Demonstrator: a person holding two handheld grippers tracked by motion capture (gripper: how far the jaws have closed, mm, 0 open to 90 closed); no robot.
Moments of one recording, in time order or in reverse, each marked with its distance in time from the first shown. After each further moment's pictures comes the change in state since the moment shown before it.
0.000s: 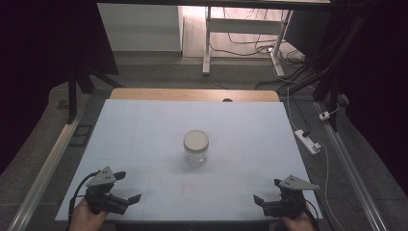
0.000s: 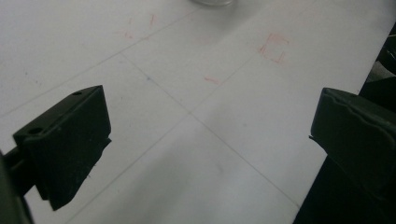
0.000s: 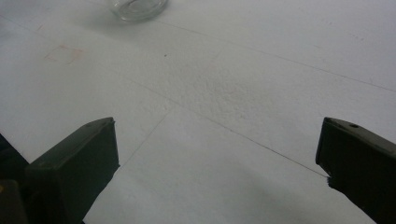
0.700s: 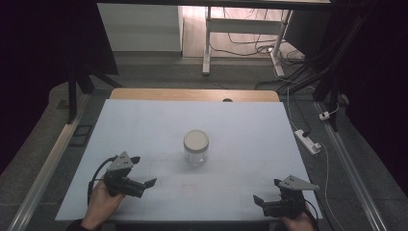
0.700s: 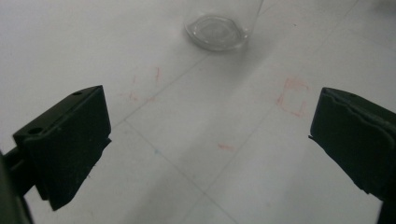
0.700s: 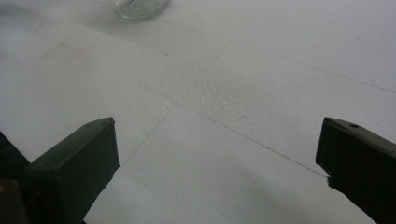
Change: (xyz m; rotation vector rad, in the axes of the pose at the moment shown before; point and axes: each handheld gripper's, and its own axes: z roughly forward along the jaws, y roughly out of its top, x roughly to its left) left arm 0.004 0.045 0.038 -0.038 0.035 0.063; right arm 0.000 0.000 0.000 0.001 0.001 -0.007
